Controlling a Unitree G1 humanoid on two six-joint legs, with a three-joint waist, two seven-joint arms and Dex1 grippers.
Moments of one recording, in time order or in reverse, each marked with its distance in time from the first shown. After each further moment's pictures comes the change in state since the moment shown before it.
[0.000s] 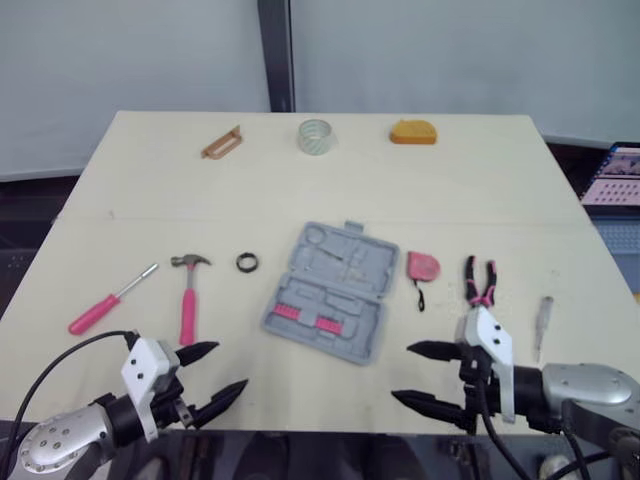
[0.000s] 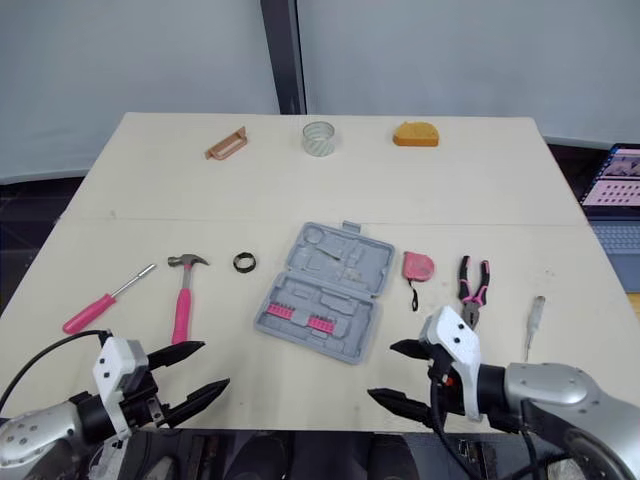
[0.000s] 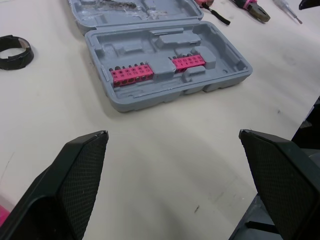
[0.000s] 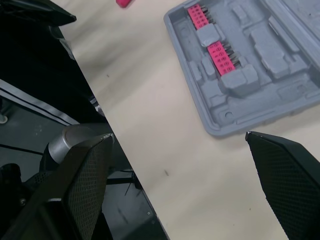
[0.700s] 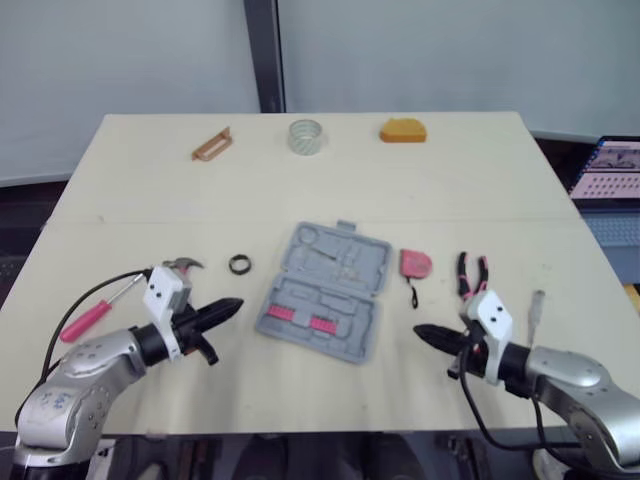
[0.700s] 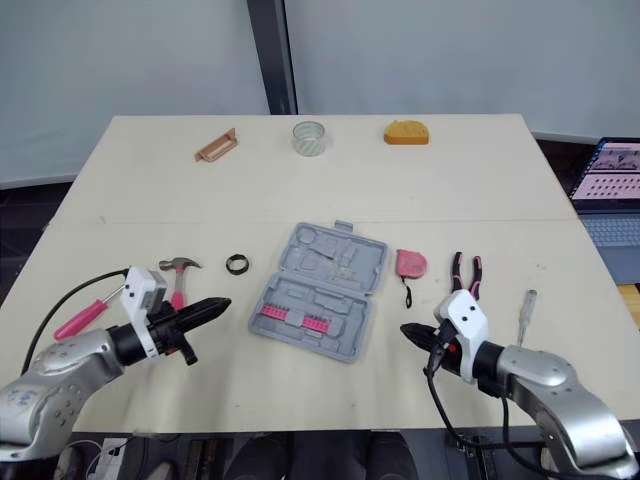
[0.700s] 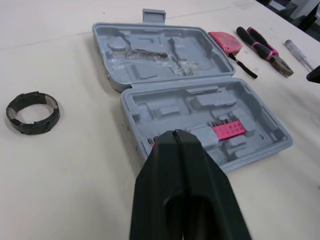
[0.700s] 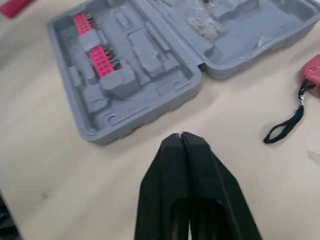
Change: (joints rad) left arm -0.522 0.029 -0.102 0.255 -0.086 0.250 0.106; right arm -0.141 0.182 0.136 0.372 -0.361 -0.301 -0.020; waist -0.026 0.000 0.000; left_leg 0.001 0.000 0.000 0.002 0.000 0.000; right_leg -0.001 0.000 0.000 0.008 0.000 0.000
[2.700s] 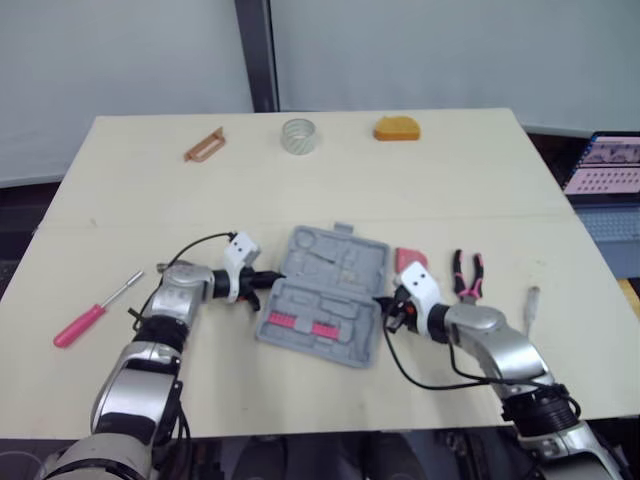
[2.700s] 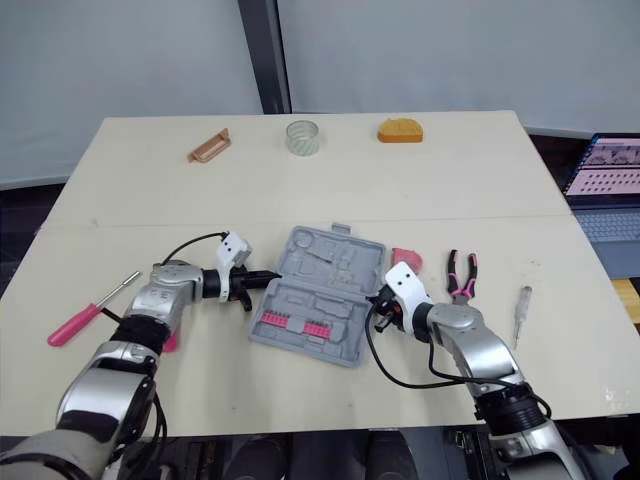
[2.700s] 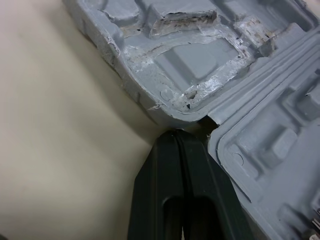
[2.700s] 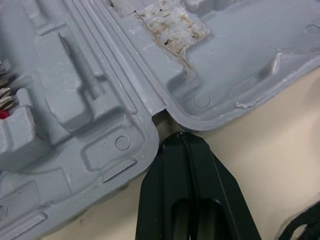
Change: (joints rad) left arm -0.710 -0.200 -0.313 1.144 0.477 -0.441 -0.327; right arm -0.404 0.218 0.263 0.405 -0.272 0.025 -0.039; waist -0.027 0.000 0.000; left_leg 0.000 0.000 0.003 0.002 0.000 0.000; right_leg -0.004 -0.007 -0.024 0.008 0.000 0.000
